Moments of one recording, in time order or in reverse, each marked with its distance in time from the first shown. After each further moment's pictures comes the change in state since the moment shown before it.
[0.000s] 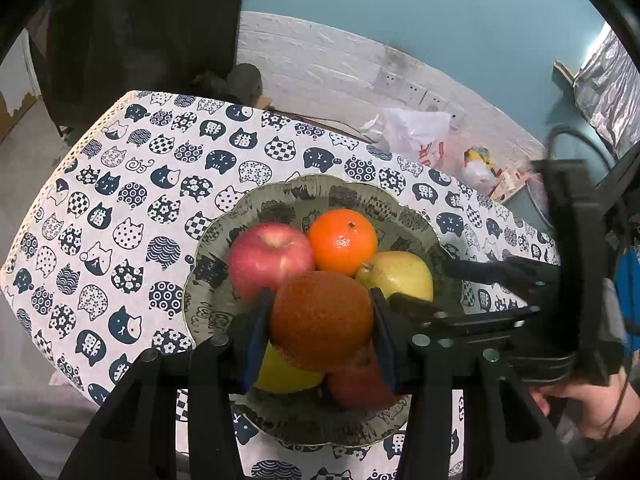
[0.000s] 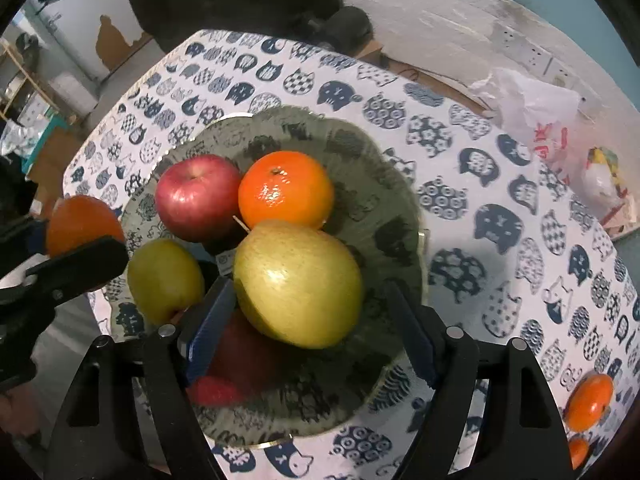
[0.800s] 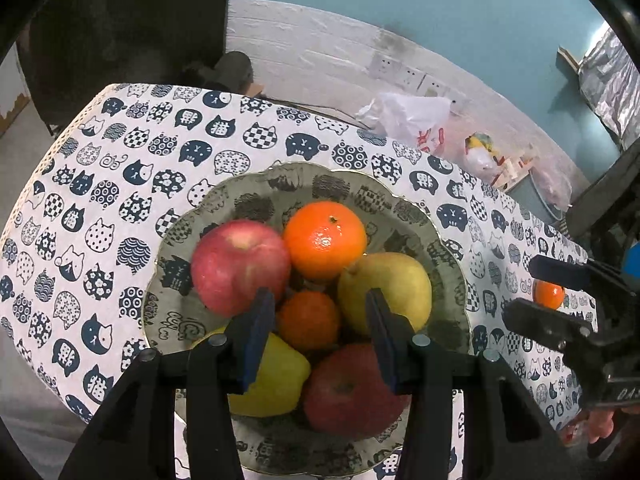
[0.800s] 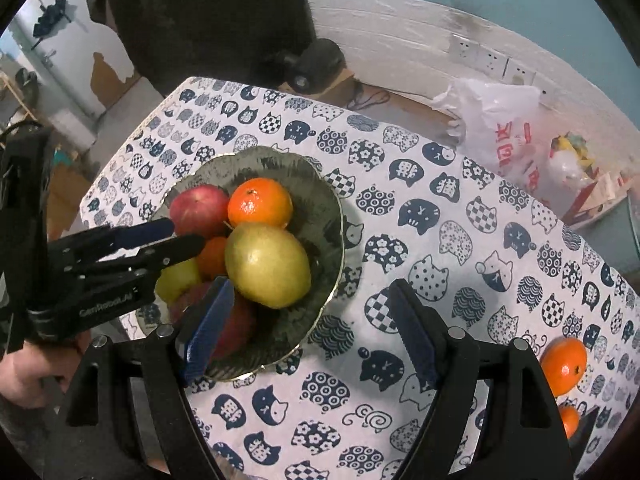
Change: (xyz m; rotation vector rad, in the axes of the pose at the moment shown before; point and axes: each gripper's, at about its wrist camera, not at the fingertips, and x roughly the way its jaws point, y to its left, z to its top) left arm 0.033 -0.018 0.006 0.018 0.047 0.000; right arm -0.068 -0.027 -0.022 0.064 -0.094 -0.011
